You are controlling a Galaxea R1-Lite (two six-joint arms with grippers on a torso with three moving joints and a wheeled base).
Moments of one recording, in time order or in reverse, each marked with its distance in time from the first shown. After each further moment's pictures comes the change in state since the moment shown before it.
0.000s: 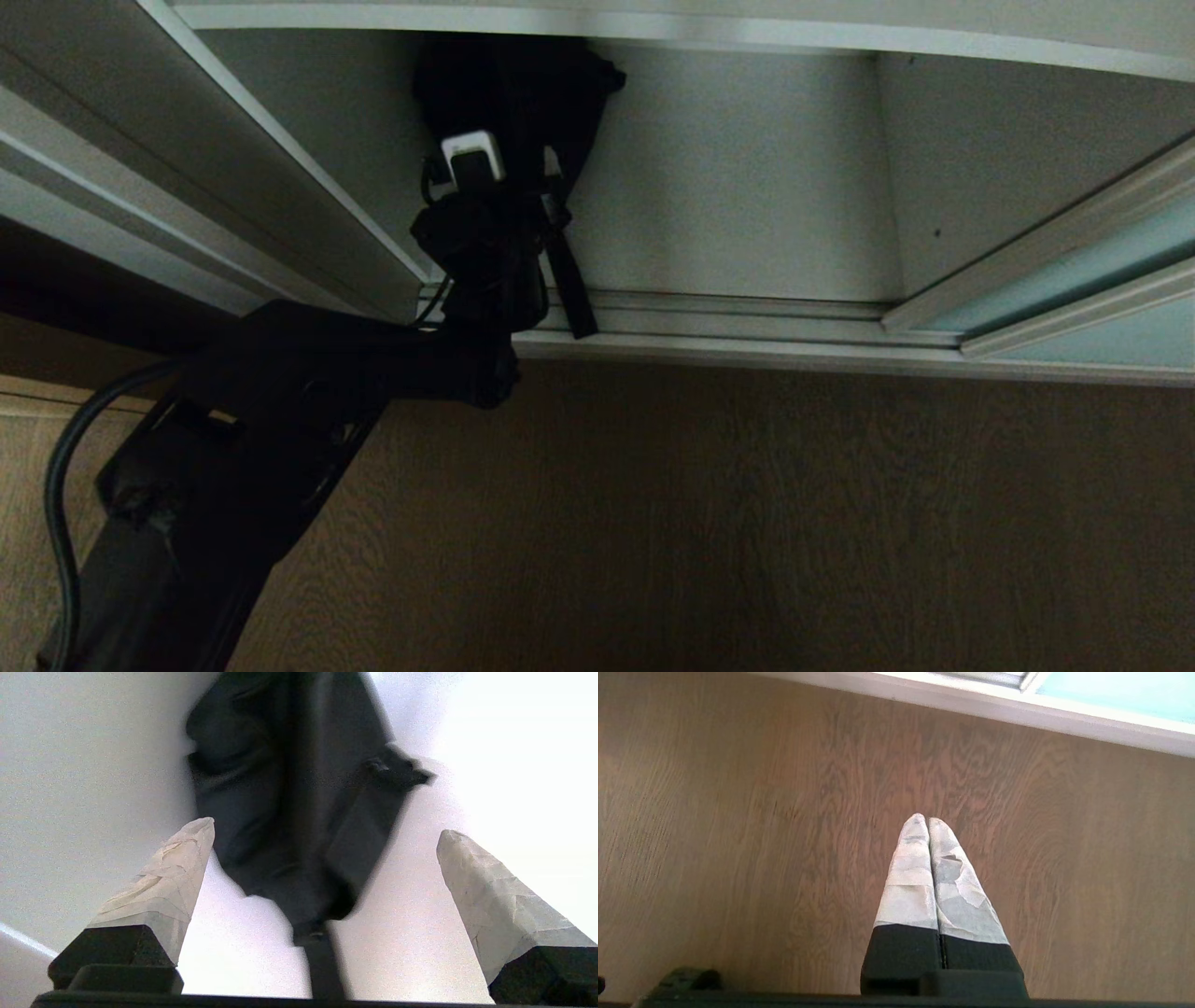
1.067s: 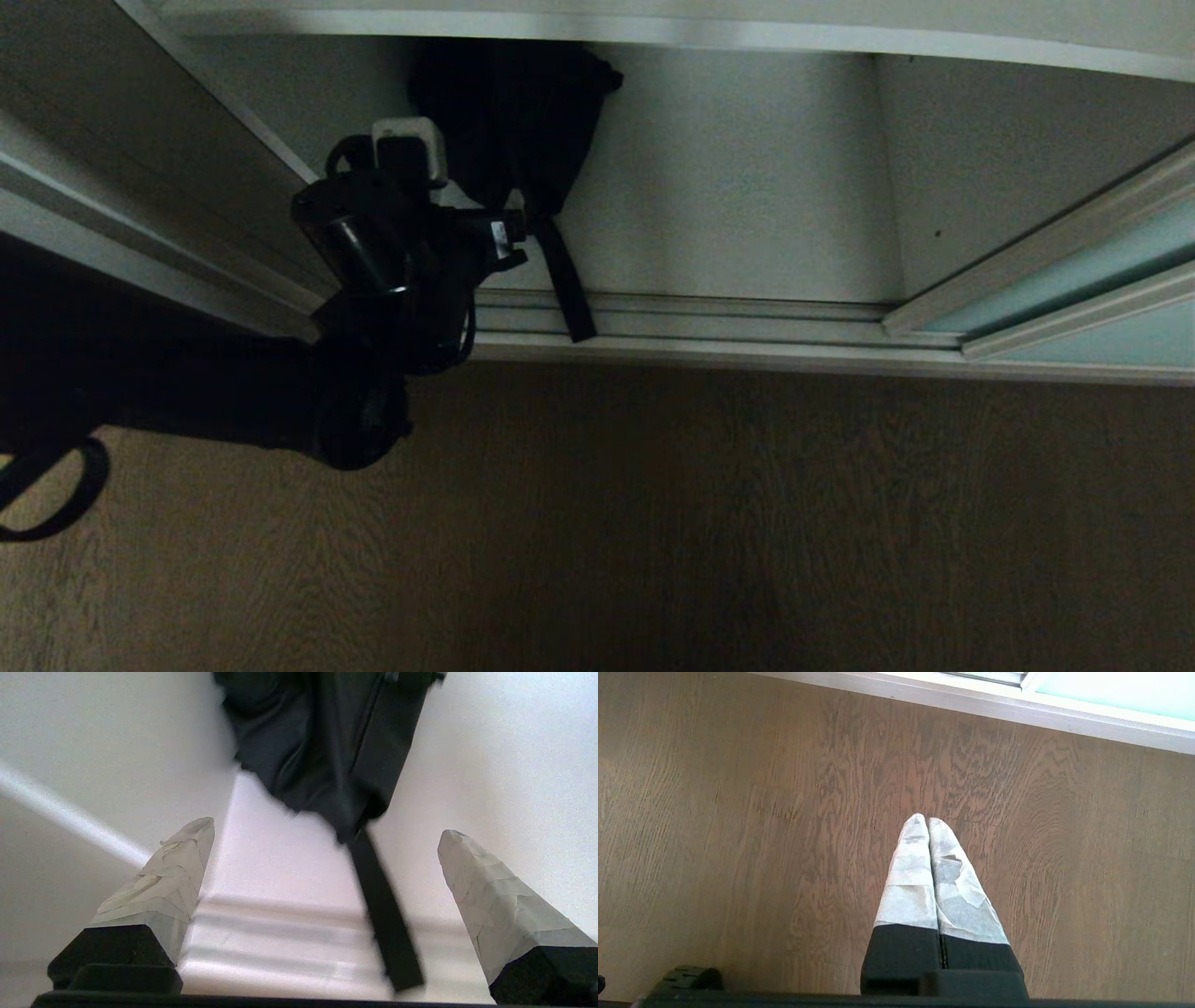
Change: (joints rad) left arm -0.007 -0.471 0.685 0.120 -0.003 0.005; right arm 0.001 0.000 0.000 0.000 0.000 0.000
